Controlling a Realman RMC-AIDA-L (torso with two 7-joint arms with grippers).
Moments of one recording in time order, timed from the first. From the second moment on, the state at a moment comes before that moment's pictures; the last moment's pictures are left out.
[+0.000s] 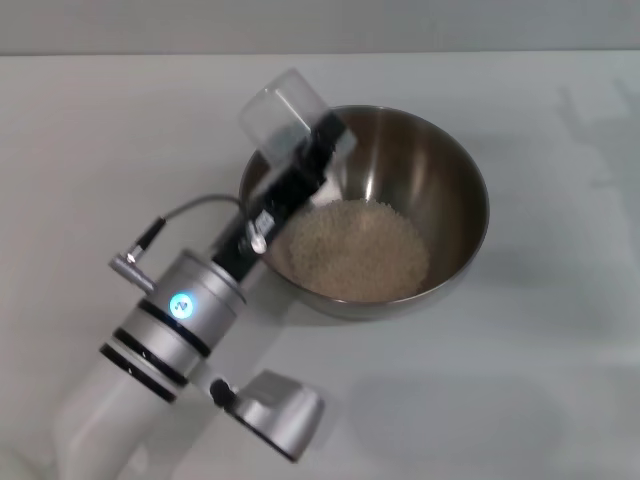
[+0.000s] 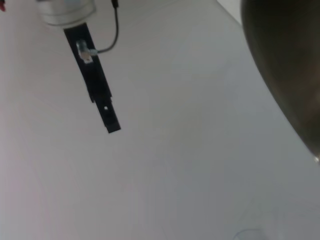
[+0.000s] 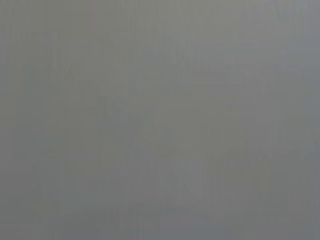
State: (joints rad) left arm -0.46 -2.08 -0.27 -0.62 2.11 1.21 2.29; right arm 0.46 2.01 1.16 0.29 -2.54 -1.32 0.15
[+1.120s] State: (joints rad) left arm -0.35 -2.08 -0.50 -0.75 2.13 1.22 1.70; right arm 0.45 2.02 1.16 0.29 -2.54 -1.32 0.15
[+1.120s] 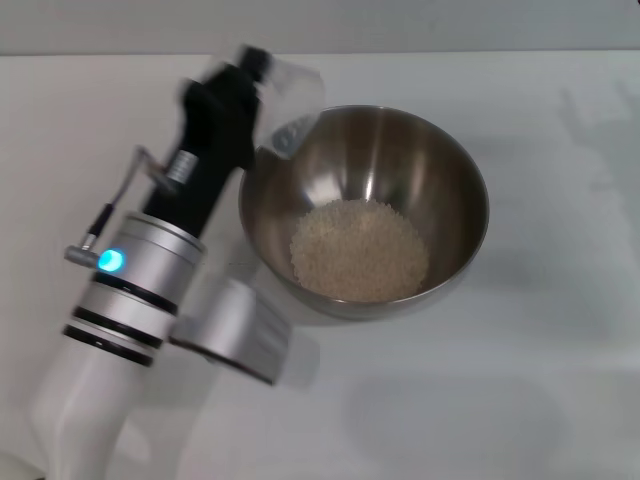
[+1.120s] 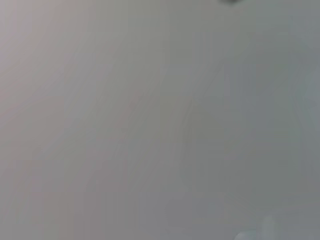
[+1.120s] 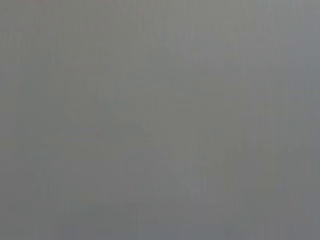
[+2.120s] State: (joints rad) left arm -0.40 -2.07 -0.82 -0.52 2.05 0.79 0.28; right arm 0.43 2.04 1.15 0.30 -2.55 -1.35 0.15
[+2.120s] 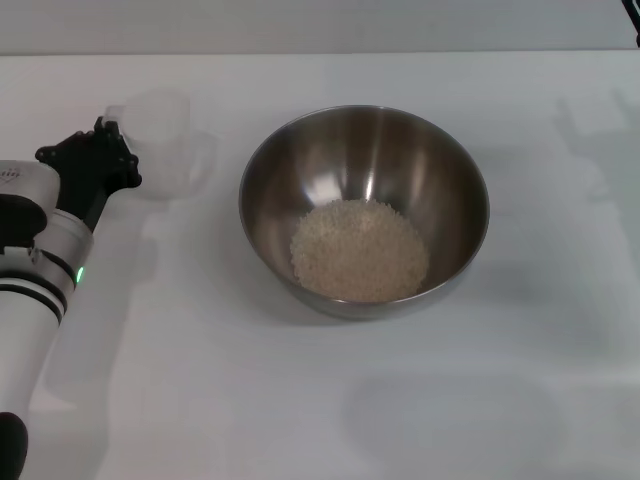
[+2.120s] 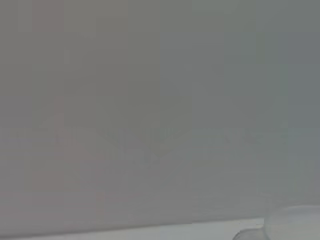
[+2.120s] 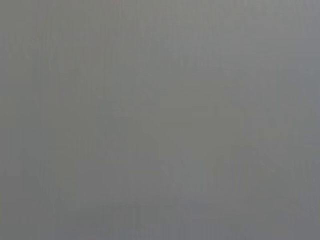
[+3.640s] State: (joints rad) left arm -0.12 -2.06 -0.80 -0.65 2.20 1.03 0.25; right arm 0.41 2.04 1.16 0.30 -2.56 -1.35 0.15
